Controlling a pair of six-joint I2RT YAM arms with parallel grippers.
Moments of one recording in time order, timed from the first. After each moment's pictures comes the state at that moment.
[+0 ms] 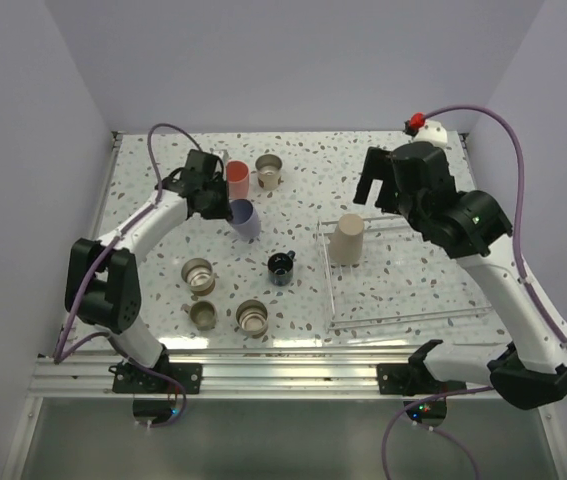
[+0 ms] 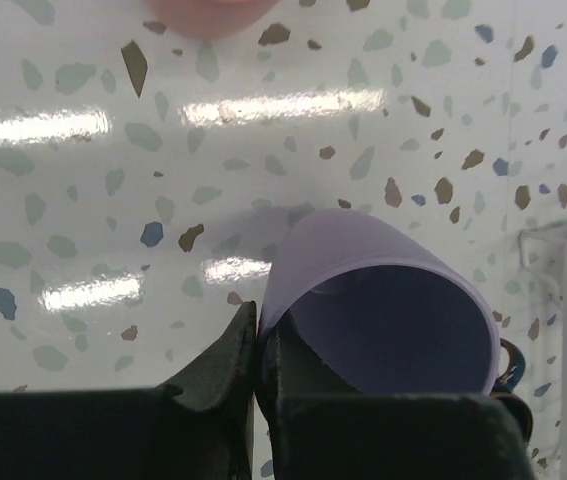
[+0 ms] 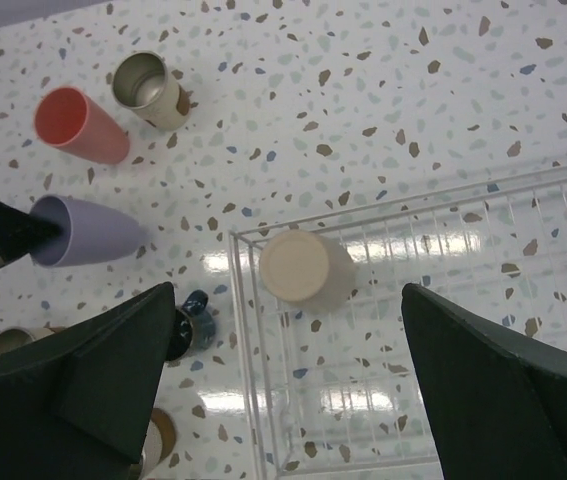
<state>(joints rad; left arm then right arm) -0.30 1.66 1.25 -0.52 0.08 -0.34 0.63 1.23 1.64 -1.03 0.52 0.55</state>
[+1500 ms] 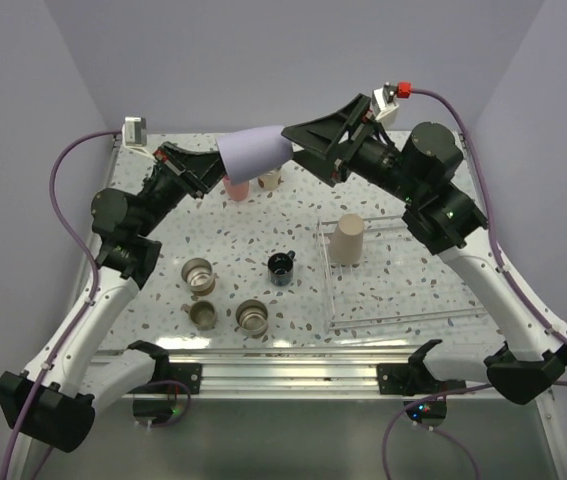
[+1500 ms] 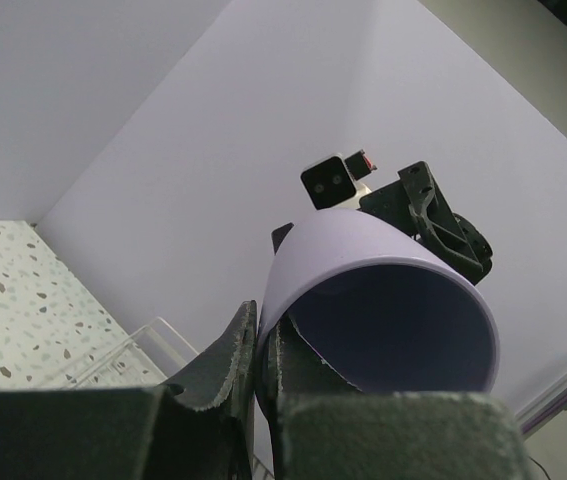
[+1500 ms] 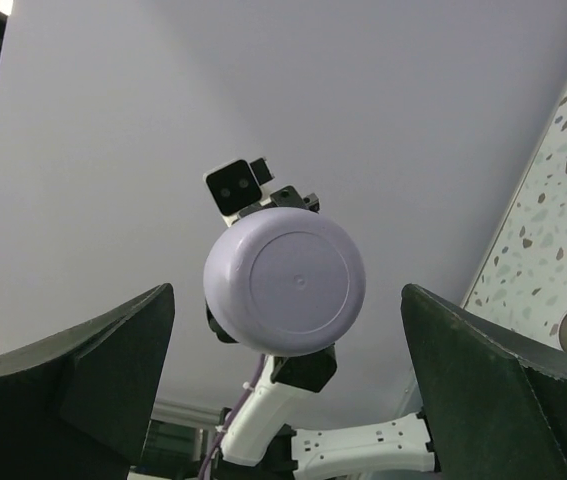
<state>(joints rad) -0.32 0.99 0.96 0.54 0.48 -1.15 0.63 1.25 1.56 -0.18 -0.31 1.24</state>
